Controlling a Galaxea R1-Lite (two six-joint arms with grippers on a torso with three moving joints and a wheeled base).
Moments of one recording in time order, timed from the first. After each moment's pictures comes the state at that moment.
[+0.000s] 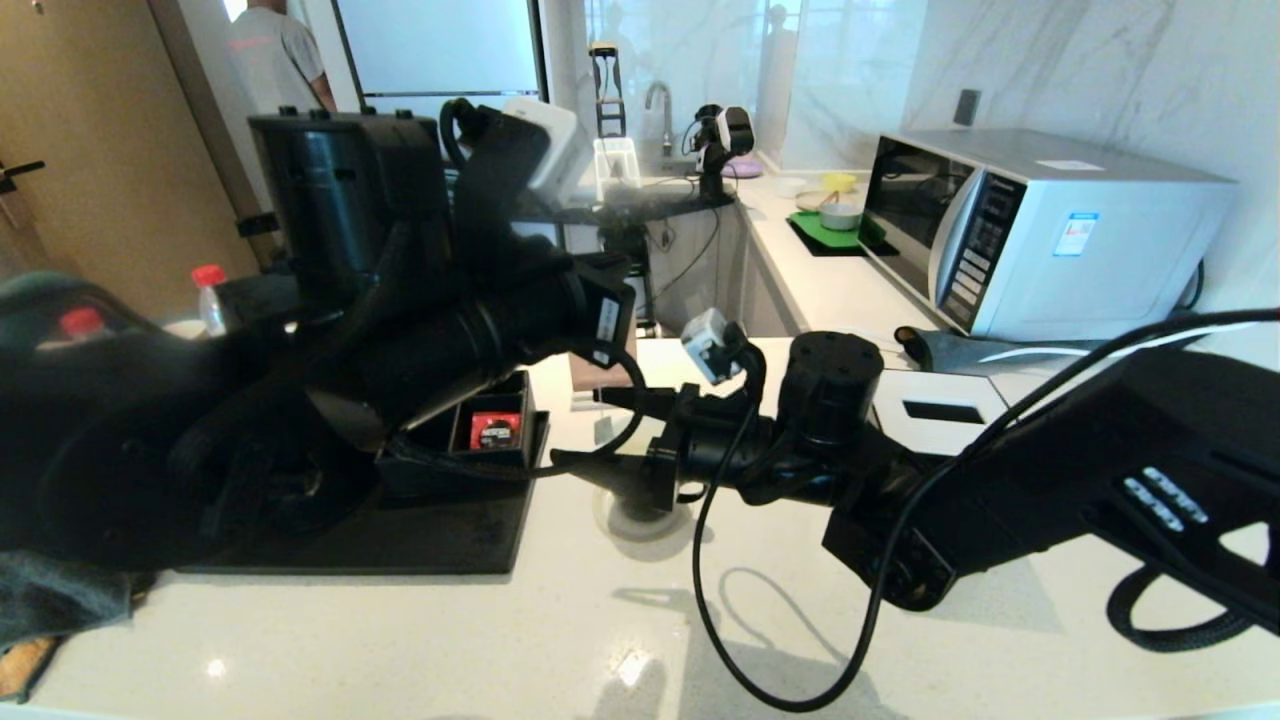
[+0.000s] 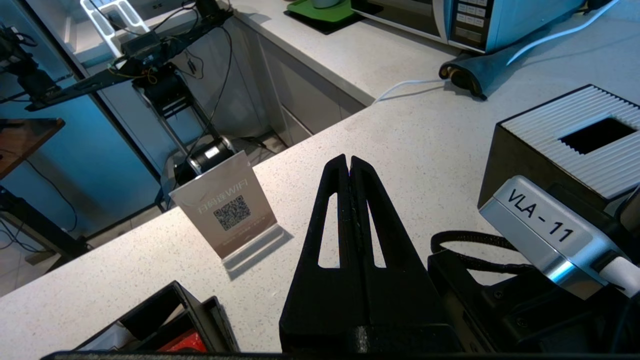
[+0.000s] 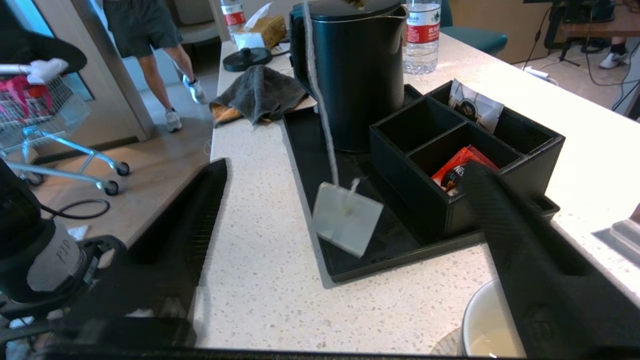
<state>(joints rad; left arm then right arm) -0.70 1.66 -1.09 -0.53 0.17 0.15 0.68 2.18 -1.11 -1.18 0.65 0.14</state>
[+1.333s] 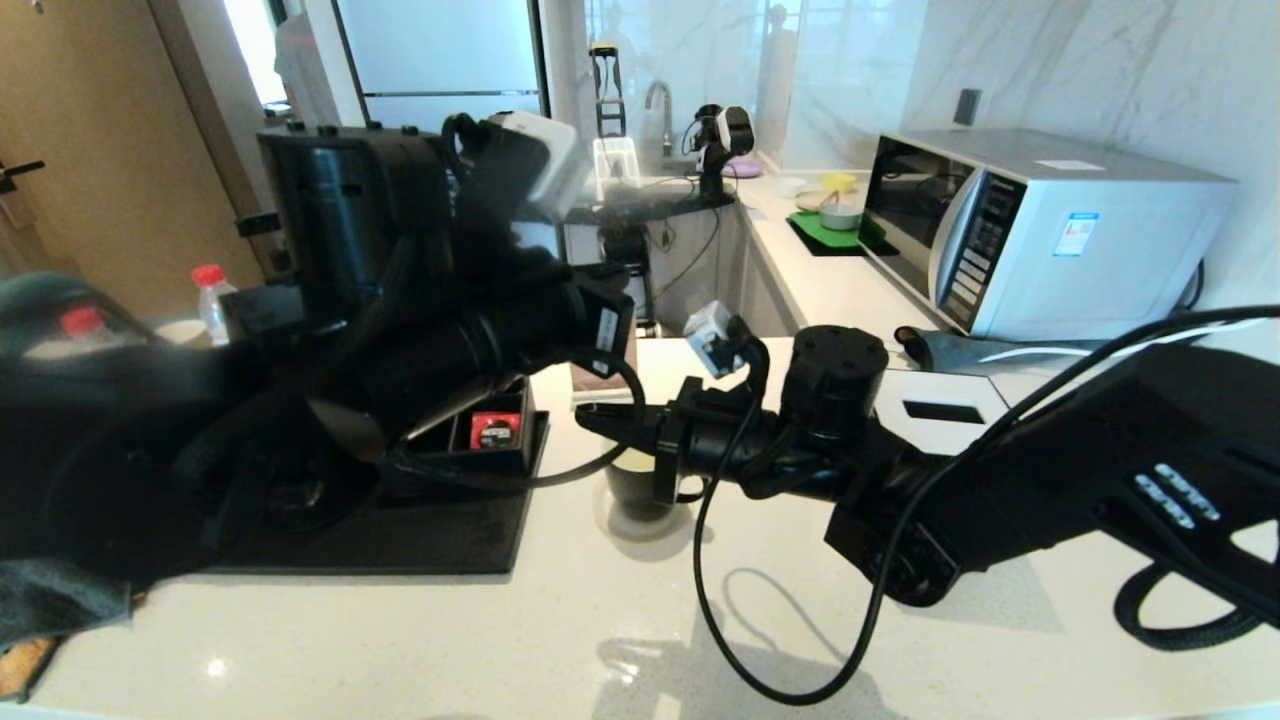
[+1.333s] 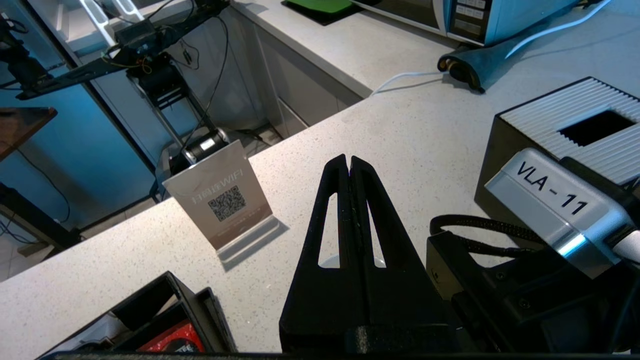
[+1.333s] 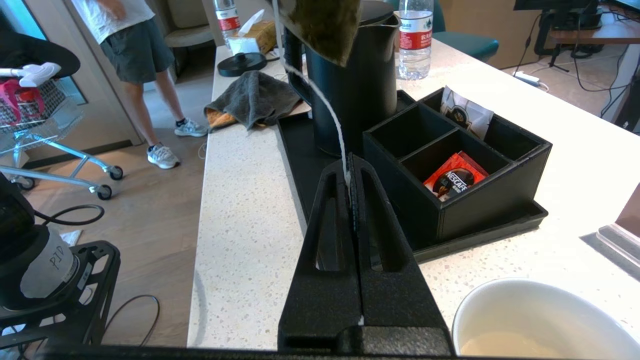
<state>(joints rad) -0.70 1.66 -1.07 -0.53 0.17 0.14 0.68 2.17 -1.12 -1.17 0.64 0.14</state>
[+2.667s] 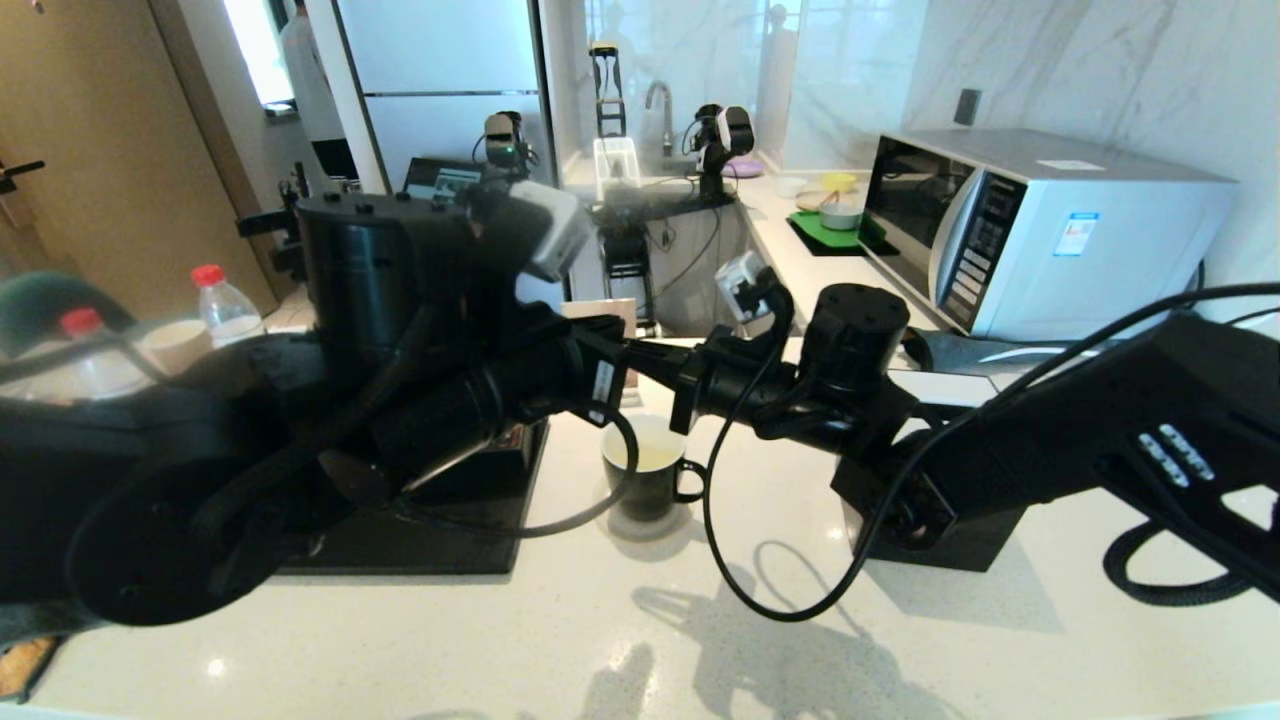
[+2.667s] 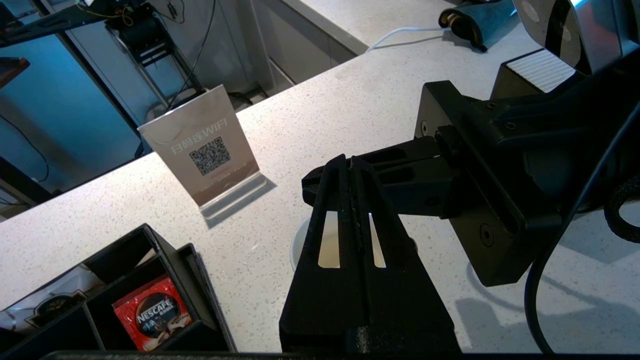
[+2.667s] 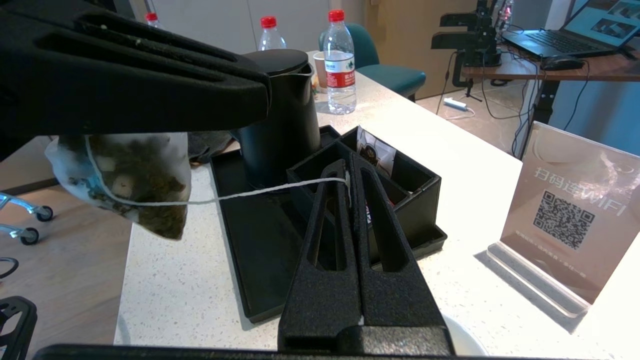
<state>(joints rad) -0.70 1.66 -0.97 -0.54 0.18 0.08 0.60 2.18 -1.24 -1.14 0.56 0.14</state>
